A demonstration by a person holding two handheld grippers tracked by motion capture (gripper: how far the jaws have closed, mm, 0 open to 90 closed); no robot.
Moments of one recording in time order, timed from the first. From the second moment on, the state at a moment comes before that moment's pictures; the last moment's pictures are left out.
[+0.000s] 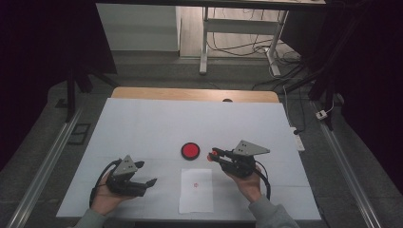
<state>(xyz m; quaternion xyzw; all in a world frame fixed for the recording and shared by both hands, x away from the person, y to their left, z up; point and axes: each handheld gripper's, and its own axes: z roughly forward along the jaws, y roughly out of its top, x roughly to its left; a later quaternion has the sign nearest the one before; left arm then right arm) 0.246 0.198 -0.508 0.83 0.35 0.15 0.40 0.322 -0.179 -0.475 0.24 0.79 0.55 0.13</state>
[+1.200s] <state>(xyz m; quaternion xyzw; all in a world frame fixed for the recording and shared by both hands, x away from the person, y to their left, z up) 0.245 0.204 -0.509 0.83 0.36 0.15 0.40 0.400 -0.151 -0.518 0.31 0.80 0.49 0.15</state>
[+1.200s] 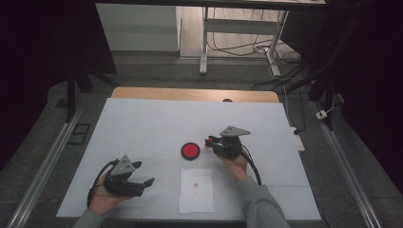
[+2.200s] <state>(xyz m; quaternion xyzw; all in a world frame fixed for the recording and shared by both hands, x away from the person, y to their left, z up) 0.245 0.205 -0.511 0.83 0.36 0.15 0.39 0.409 -0.142 -0.528 0.31 0.82 0.45 0.17</state>
